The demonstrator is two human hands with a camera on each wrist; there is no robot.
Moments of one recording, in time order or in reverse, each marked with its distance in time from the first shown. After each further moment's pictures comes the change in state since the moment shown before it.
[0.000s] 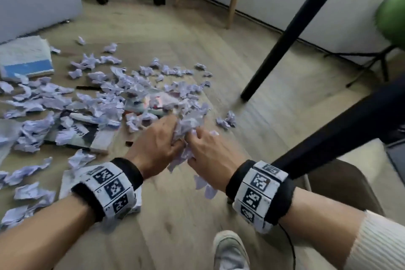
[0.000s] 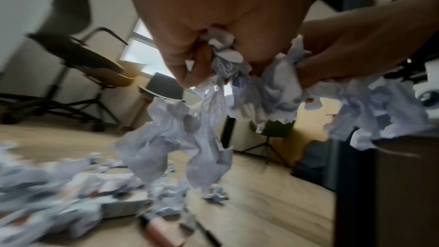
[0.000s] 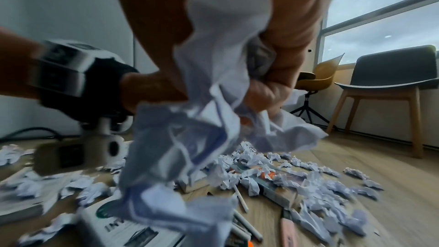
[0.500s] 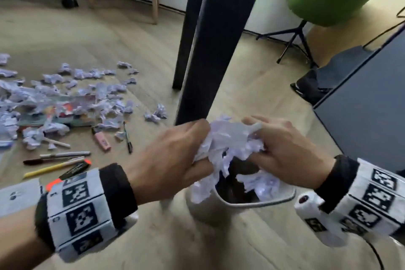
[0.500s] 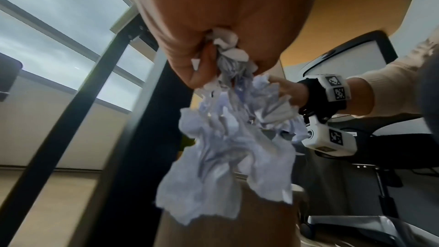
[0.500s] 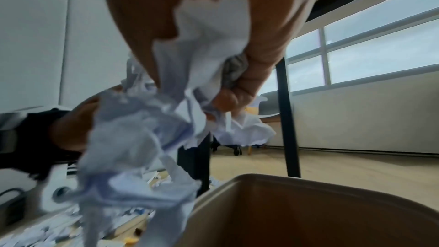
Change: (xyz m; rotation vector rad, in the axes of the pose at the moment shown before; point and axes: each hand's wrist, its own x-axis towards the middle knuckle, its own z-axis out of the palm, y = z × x) left_hand 0.013 0.229 0.086 -0.120 -0.222 0.567; right_hand -0.245 0.182 -0.067 0.307 0.292 0.084
